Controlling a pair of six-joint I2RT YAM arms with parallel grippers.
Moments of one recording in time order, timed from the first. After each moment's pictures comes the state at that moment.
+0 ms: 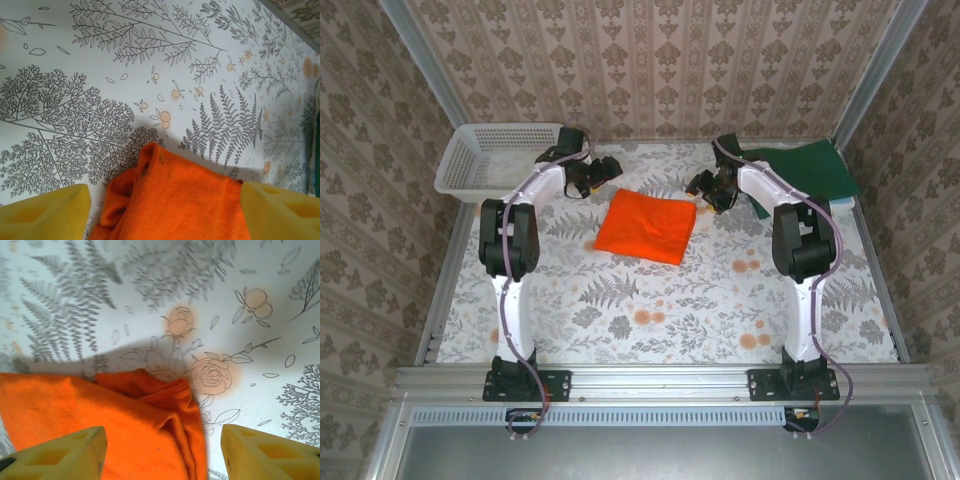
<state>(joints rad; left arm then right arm) -0.27 2.19 1.80 -0.53 0.40 -0.61 0.21 2.15 1.76 -0.74 -0.27 0.78</state>
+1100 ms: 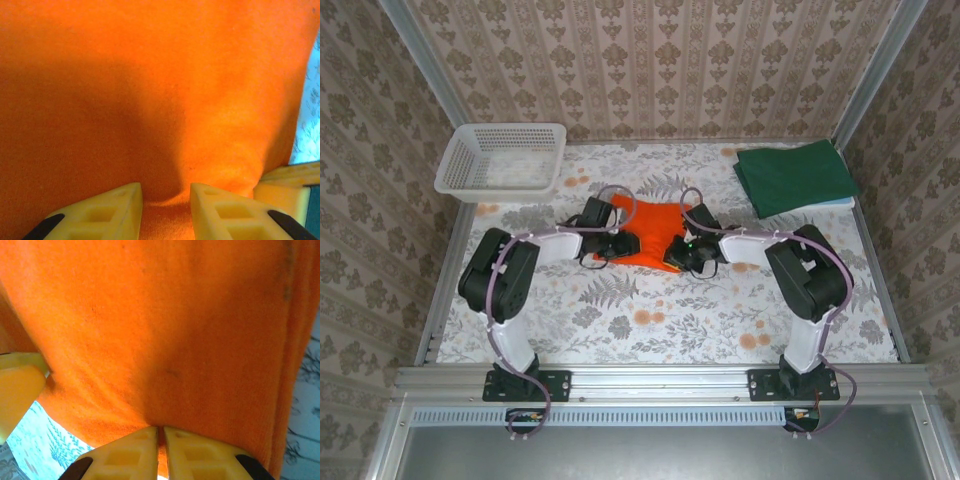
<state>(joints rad) -0.52 1.81 0.95 -0.10 0.42 -0.56 0.50 1.84 0.98 -0.17 -0.36 0.90</state>
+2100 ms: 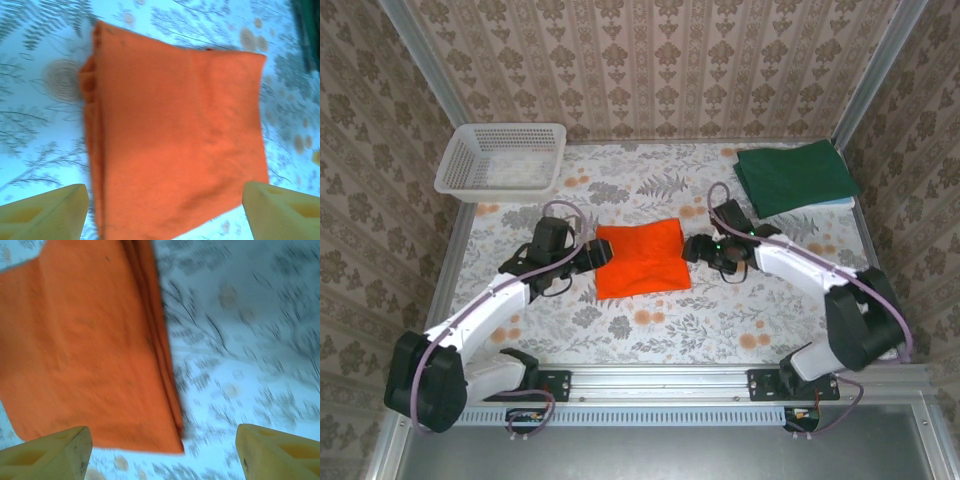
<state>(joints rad) -0.44 1.15 0.66 -0.29 0.22 -0.61 0.44 1.53 0.96 -0.50 -0.19 0.69</state>
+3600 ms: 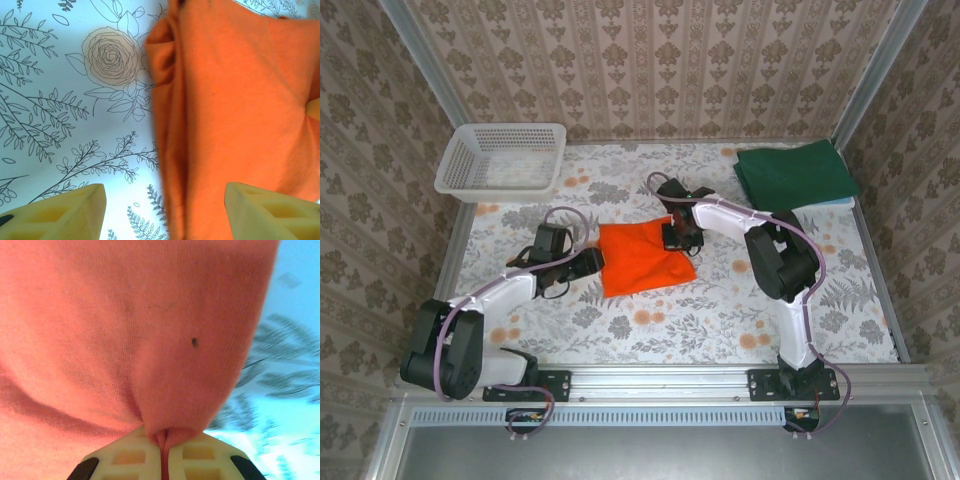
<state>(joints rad) -0.37 1.30 0.57 -0.15 0.27 -0.56 0.52 2.08 1.53 -0.80 0.01 0.48</state>
